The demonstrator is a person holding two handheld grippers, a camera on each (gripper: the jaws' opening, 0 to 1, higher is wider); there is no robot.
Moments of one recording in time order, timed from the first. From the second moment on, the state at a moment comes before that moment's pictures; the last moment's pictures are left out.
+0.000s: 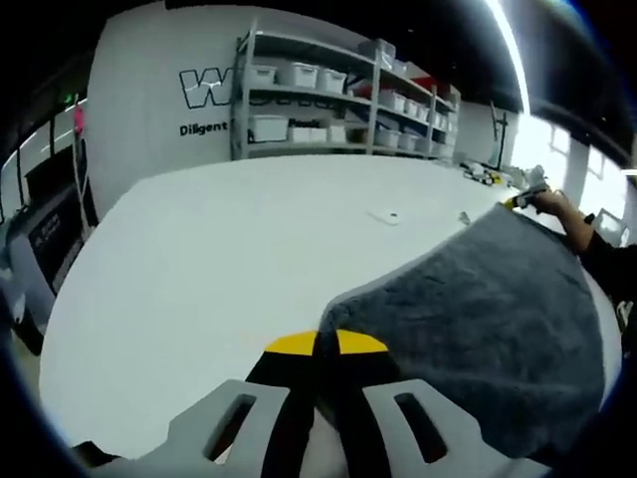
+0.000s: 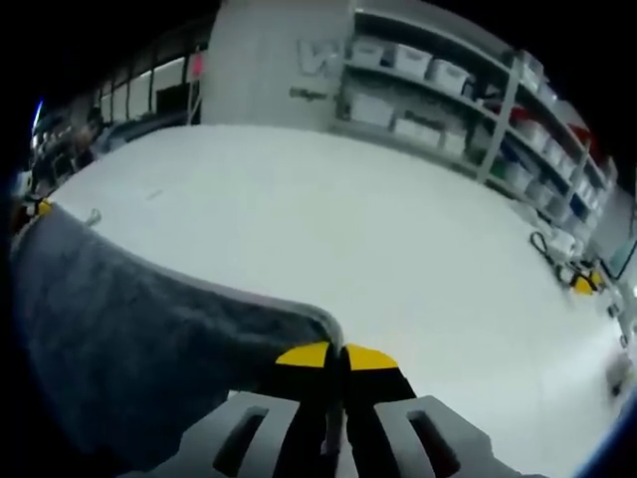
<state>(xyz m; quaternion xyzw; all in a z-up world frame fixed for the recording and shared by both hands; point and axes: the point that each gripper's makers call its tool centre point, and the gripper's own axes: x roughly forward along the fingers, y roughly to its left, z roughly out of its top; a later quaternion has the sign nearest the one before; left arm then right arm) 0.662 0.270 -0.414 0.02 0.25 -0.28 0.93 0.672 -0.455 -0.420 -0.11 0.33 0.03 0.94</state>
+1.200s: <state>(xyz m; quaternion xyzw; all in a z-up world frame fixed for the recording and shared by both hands) 0.698 0.276 -0.414 0.03 0.24 -0.25 0.94 0.704 -0.450 -0.421 -0.11 0.31 0.03 0.94</state>
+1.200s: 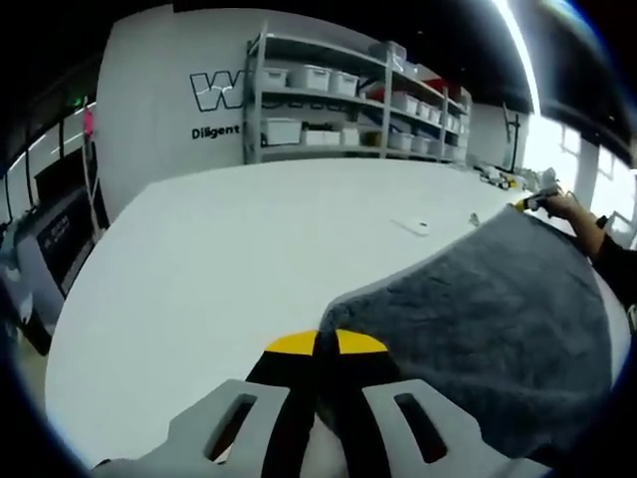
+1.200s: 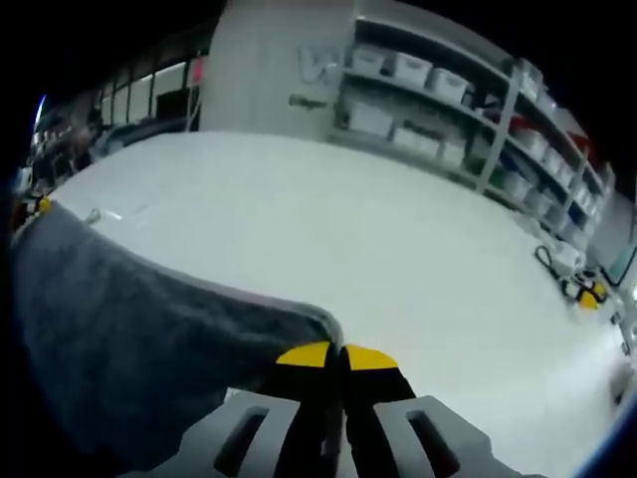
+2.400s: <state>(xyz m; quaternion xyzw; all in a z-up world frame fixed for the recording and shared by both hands) 0.717 0.275 -0.415 0.06 0.22 -0.25 0.94 0.719 -0.449 -0.419 -0.12 0.28 0.02 0.95</state>
